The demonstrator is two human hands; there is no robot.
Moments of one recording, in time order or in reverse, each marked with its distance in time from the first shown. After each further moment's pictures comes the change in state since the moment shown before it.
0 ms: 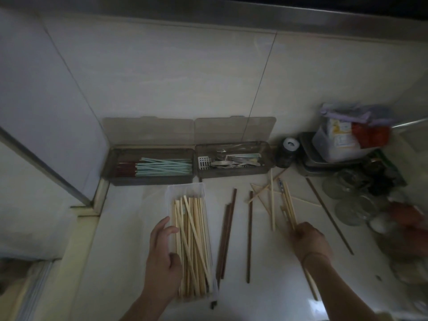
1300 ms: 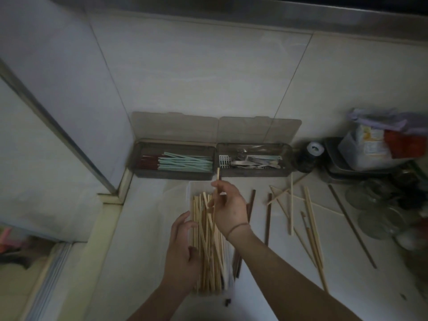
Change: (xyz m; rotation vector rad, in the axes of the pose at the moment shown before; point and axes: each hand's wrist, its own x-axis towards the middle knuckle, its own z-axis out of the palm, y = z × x) left_hand -0.001 -0.003 0.001 0.001 0.012 -0.028; right_hand -0.100 -0.214 0.021 0.907 -0.310 -0.506
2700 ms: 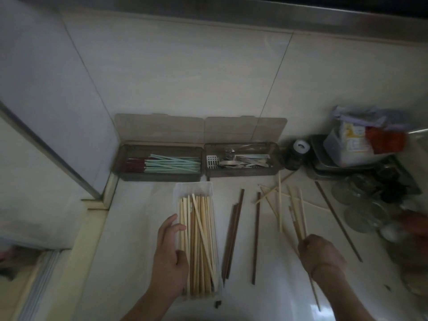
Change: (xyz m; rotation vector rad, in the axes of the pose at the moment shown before) left_hand -0.001 0.005 -0.001 0.022 0.004 0.004; right_hand -0.049 0.085 -0.189 -1.146 0.181 0.545
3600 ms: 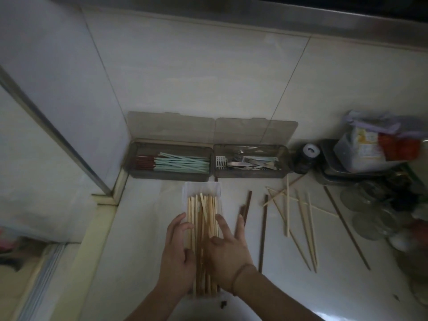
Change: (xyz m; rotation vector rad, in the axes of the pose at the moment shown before) left_hand 0.001 -0.003 -0.001 -0.057 -0.005 -0.007; right_hand -0.090 -0.150 0.035 -0.367 -0.016 -1.048
